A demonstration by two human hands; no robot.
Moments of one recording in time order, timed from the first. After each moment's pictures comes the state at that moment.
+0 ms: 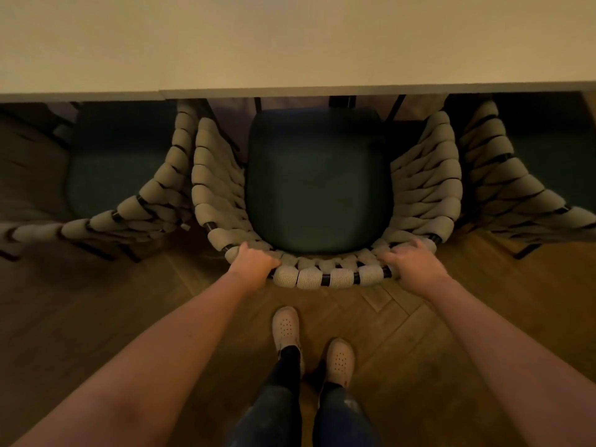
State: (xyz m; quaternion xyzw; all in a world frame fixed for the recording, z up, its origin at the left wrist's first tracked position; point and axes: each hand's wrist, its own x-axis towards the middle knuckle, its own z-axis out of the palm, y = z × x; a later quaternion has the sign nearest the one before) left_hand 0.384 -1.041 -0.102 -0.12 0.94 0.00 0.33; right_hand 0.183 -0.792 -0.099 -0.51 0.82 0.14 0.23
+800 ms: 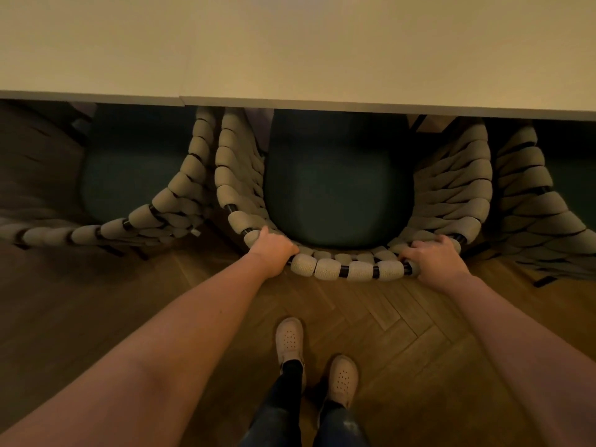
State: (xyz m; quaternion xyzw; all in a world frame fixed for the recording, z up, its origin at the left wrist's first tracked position) left_hand 0.322 -1.086 -0.102 -0.11 0.93 0.00 0.34; right_hand 0.123 -0.835 -0.102 -0.49 0.83 0.15 0.23
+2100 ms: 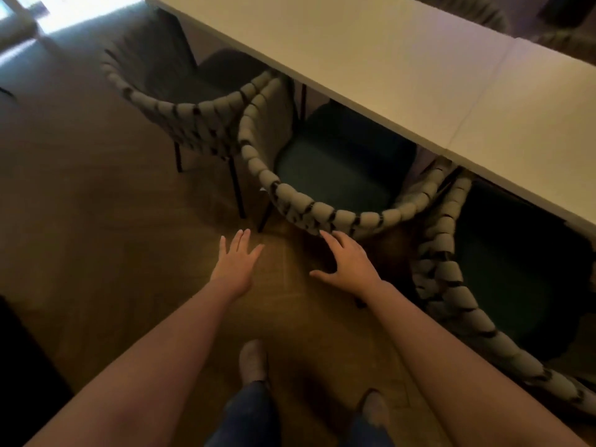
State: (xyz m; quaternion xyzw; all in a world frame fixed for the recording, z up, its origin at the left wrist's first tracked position) left_hand 0.773 -1.255 -0.066 -0.51 0.83 0.10 0.21; right_hand 0.528 -1.196 -0.048 -0.65 0.70 -0.02 0.29
